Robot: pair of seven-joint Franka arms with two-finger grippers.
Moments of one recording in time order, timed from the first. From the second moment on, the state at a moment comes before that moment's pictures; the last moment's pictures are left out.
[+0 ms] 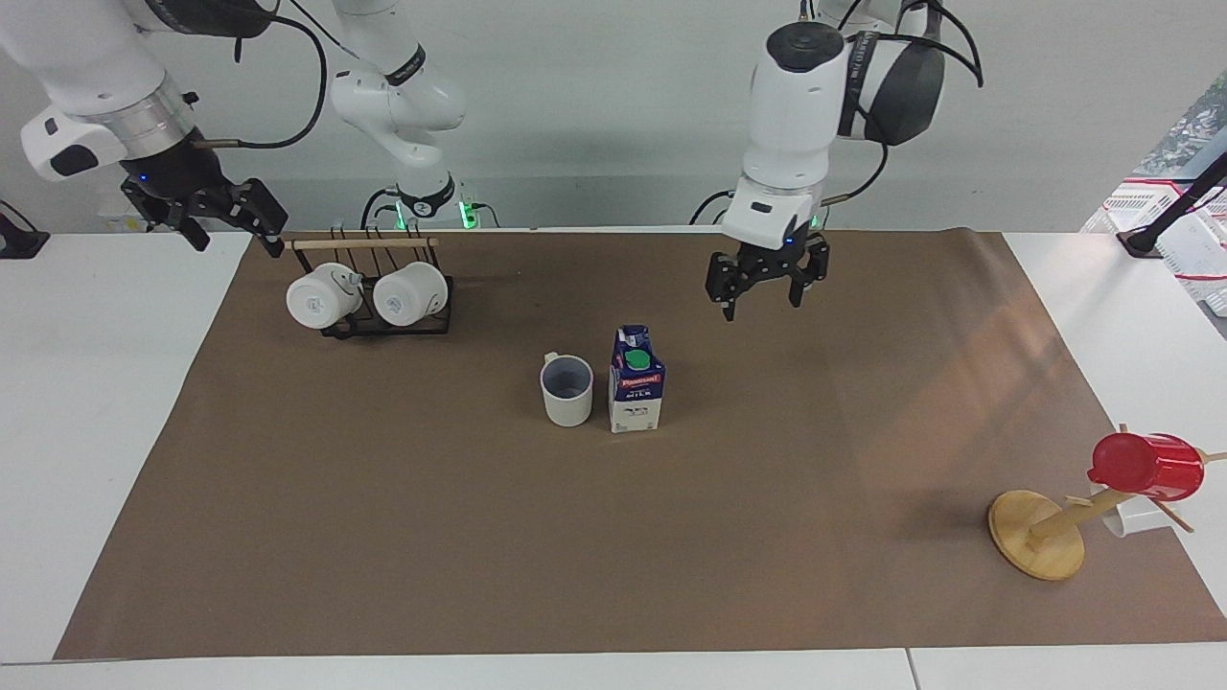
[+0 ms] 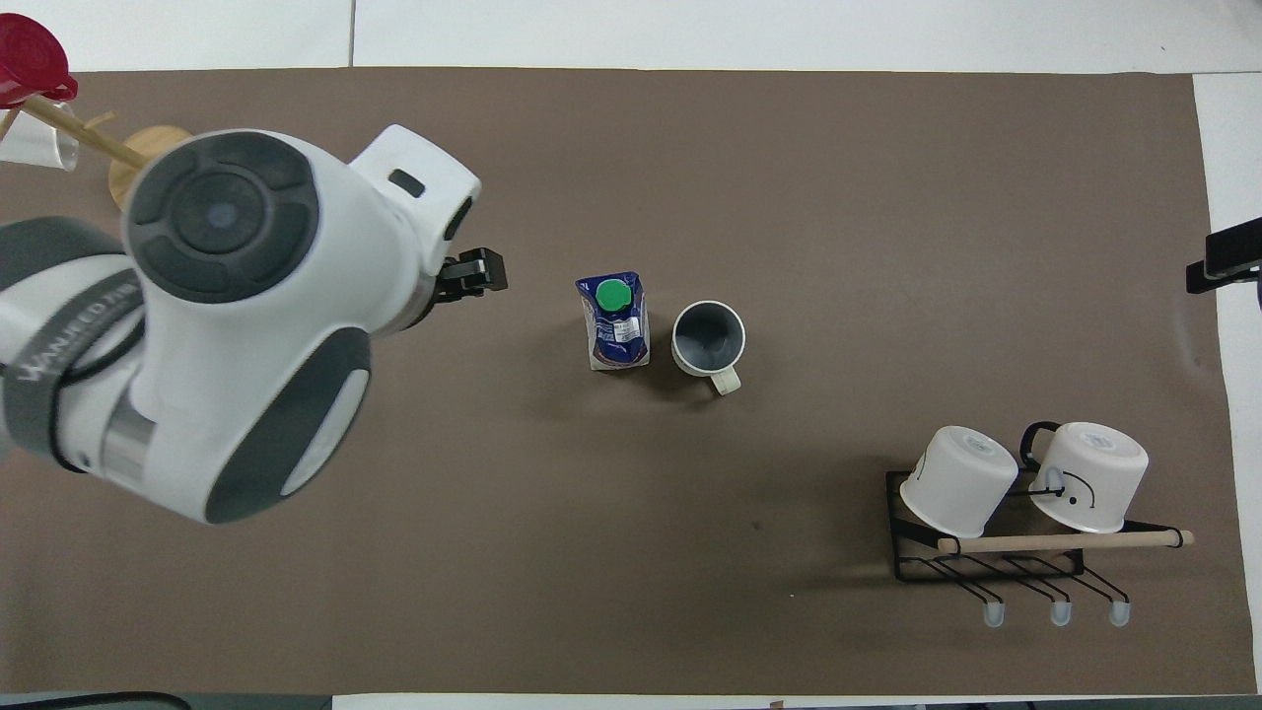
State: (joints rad) left arm -0.43 0.05 -0.02 -1.69 0.10 1.82 -0.57; right arm -0.03 0.03 -0.08 -1.45 0.01 1.44 0.05
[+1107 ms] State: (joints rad) left arm -0.04 0.00 -0.01 -1.57 0.03 1.57 -0.04; right arm 0.04 0.03 -0.13 -1.47 0.00 1.43 0.02
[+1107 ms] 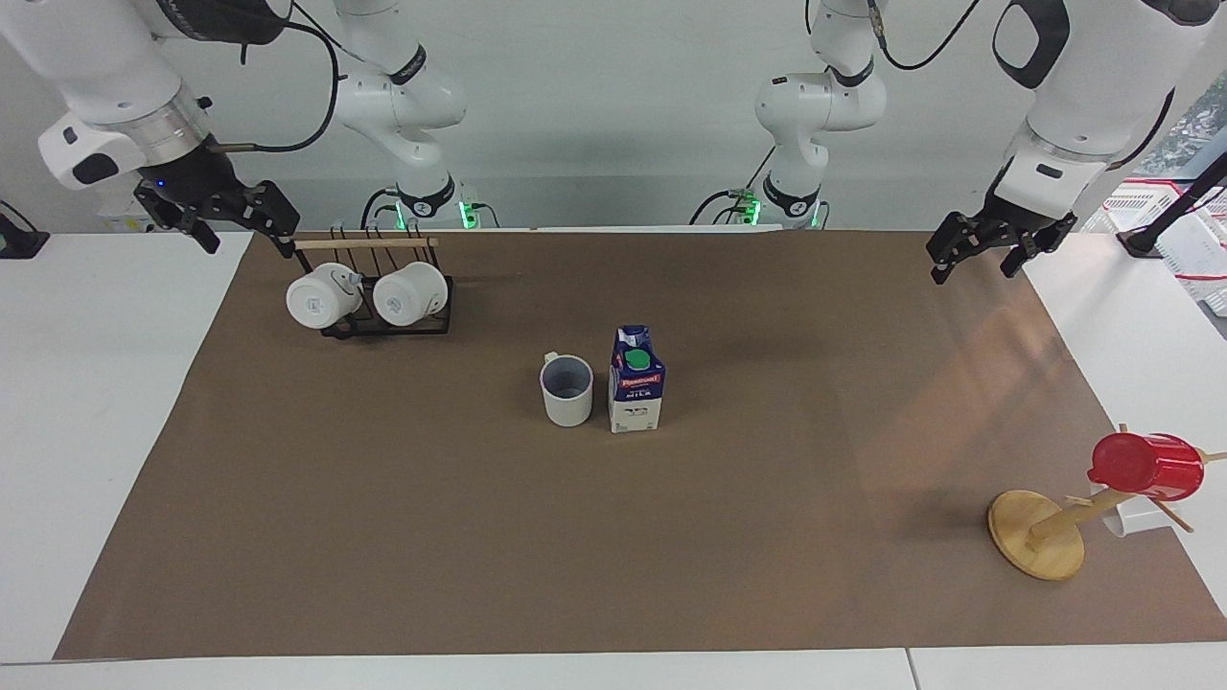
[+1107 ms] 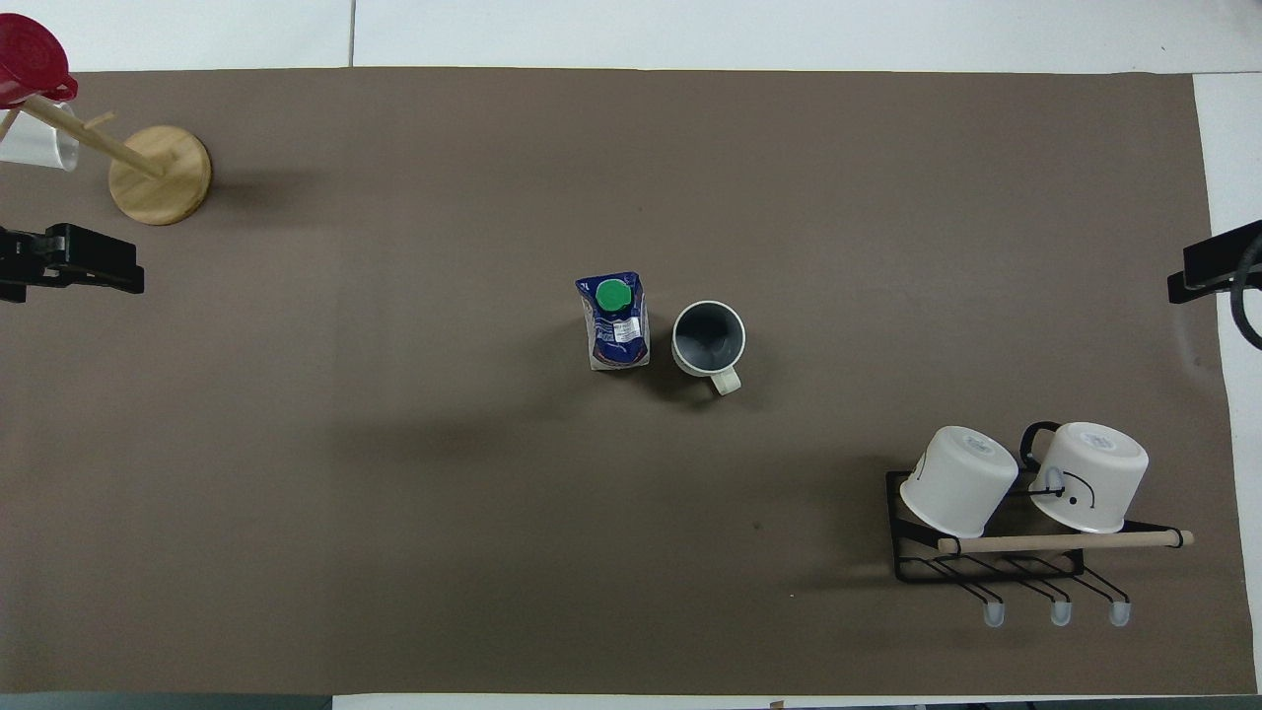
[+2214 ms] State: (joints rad) left arm -0.01 0.00 -0.01 -1.58 -0.01 1.53 -0.01; right arm 0.05 0.03 -0.11 -1.47 -0.02 1.45 -0.02
